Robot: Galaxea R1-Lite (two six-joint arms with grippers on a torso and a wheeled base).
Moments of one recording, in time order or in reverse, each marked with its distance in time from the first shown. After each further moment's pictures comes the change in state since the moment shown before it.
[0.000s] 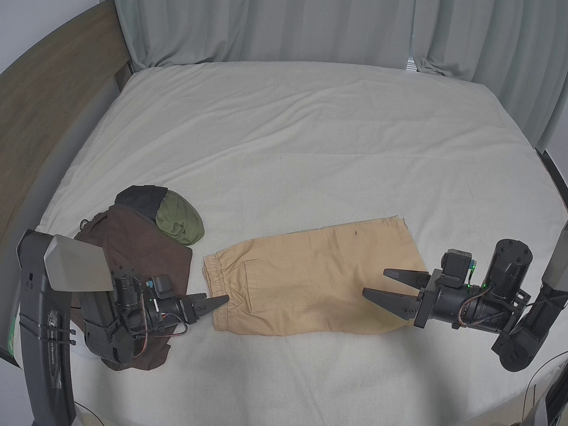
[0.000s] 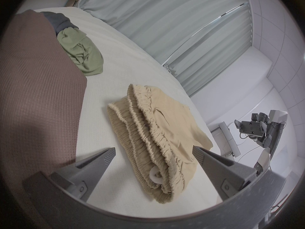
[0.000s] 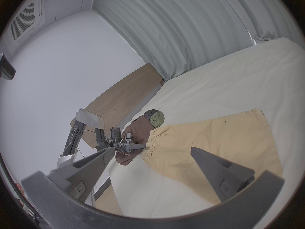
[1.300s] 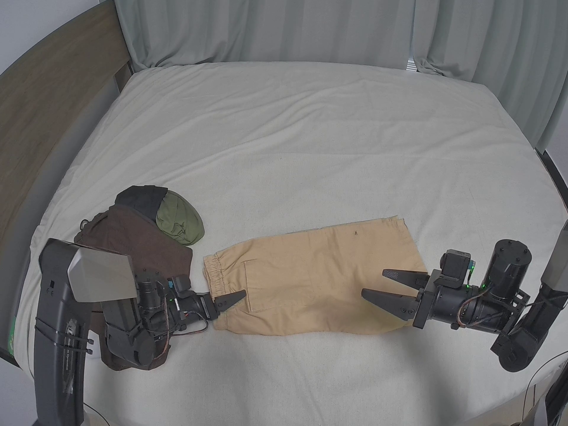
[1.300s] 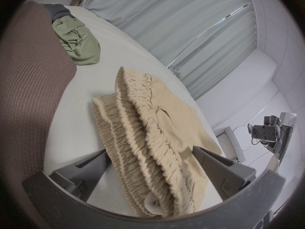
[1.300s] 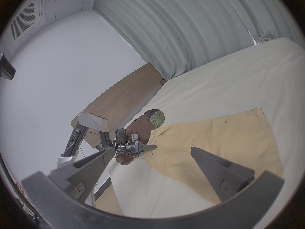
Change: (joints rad) left arm -0.087 0.089 -0.123 -0.001 0.155 -0.069; right arm 0.005 0.003 -0.002 0.000 -0.001 0.000
